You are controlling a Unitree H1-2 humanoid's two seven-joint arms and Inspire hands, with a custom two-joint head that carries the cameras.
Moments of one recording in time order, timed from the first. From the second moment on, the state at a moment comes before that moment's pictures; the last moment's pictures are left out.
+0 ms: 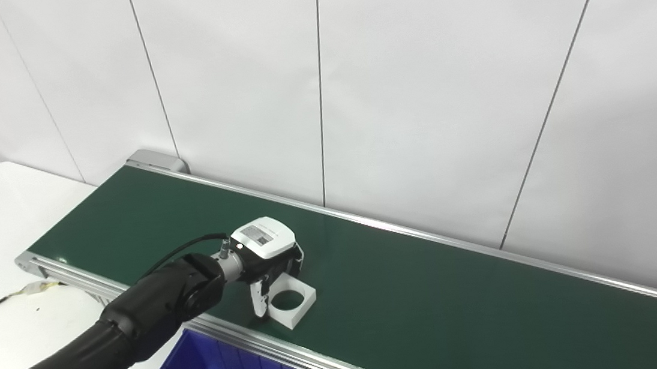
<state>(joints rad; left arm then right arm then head) -0.31 0.73 -0.35 0.29 0.90 -0.15 -0.16 0.24 -0.11 0.24 0.04 0.02 -0.33 0.19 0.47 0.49</state>
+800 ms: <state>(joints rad) -0.14 0.72 -0.13 -0.29 0.71 -0.07 -0.37 0.23 -0.11 0.24 0.04 0.02 -0.33 0.19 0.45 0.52</state>
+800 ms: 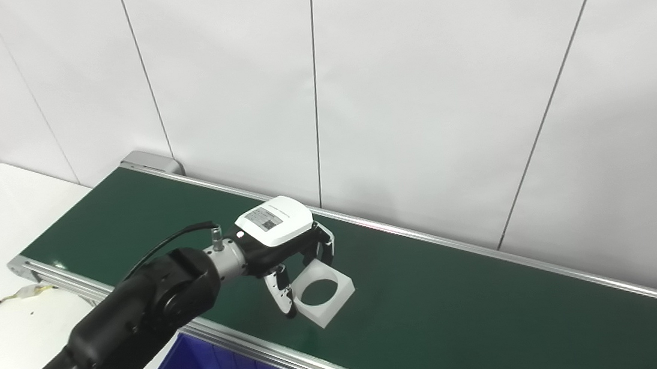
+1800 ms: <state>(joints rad) 0.10 0.62 -0.08 -0.72 0.60 0.19 -0.67 0.24 -0.17 0.20 -0.14 0.07 -0.21 0.21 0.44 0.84</state>
